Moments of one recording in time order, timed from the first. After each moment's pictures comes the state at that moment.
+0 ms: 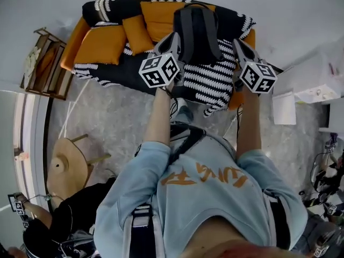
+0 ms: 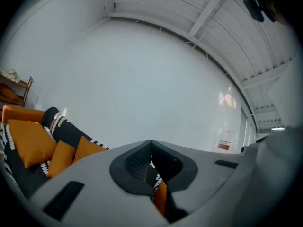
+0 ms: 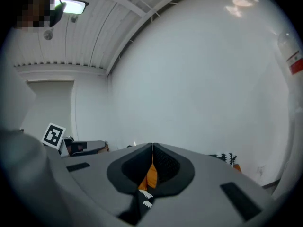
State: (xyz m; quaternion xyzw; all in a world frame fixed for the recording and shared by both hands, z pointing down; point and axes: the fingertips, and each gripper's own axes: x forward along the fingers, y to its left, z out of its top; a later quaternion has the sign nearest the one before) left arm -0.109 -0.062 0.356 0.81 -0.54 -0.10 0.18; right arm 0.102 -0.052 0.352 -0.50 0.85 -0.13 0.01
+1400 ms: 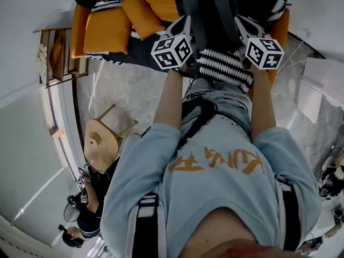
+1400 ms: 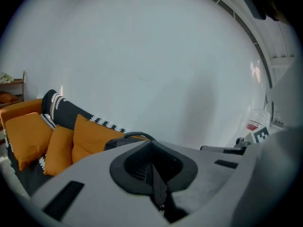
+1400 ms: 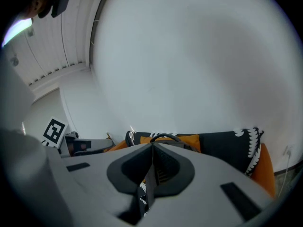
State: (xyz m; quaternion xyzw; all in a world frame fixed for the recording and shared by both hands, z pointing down) left arm -0.040 -0.324 0.494 0.77 -0.56 0.07 0.28; right arm 0.121 -0.329 0.505 -0.43 0.85 -0.29 -0.05
